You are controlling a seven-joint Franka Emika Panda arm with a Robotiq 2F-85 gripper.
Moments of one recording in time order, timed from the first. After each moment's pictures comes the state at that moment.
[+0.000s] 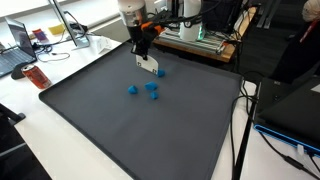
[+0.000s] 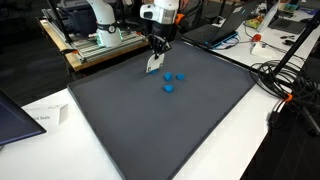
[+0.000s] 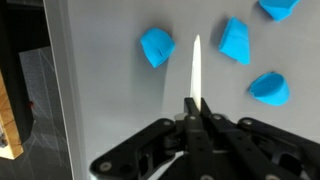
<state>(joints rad) 0.09 0.18 -0.06 -2.23 -0.09 2.26 1.55</state>
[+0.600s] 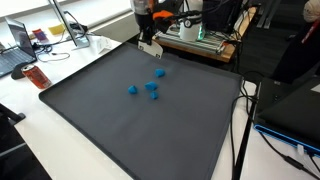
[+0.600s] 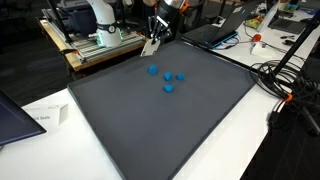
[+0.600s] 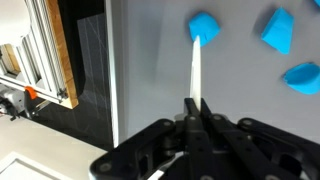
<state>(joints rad) 0.14 0.14 0.01 -2.12 -0.26 1.90 1.69</state>
